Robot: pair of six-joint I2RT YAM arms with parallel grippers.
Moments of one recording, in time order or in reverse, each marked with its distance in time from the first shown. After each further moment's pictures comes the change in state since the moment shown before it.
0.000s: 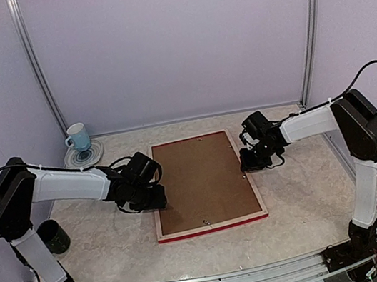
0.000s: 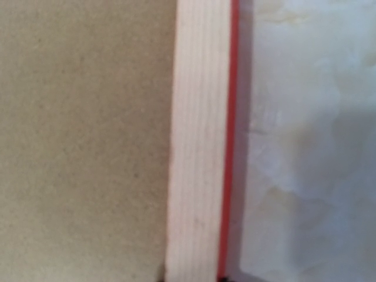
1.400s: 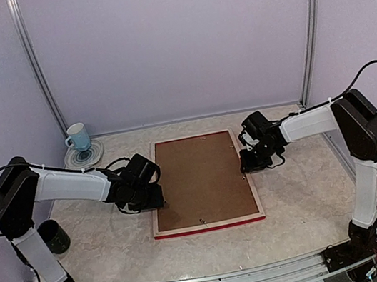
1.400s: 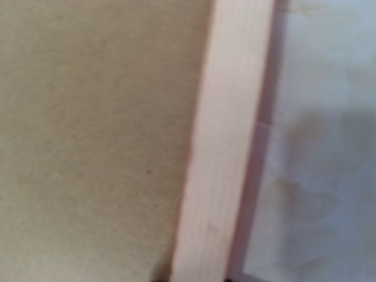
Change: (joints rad) left arm 0.017 0.015 -0.026 0.052 -0.055 -0.035; right arm 0.002 0.000 0.011 -0.033 -0.006 -0.049
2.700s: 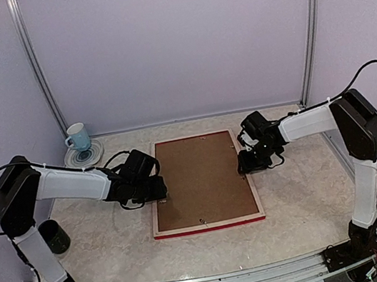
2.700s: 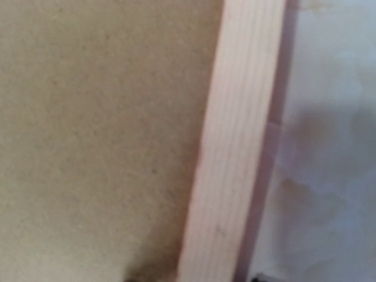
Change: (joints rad) left arm 0.022 0.018 0.008 0.155 0.008 -0.003; right arm 0.000 0.013 0.016 -0.019 -0.003 -0.021
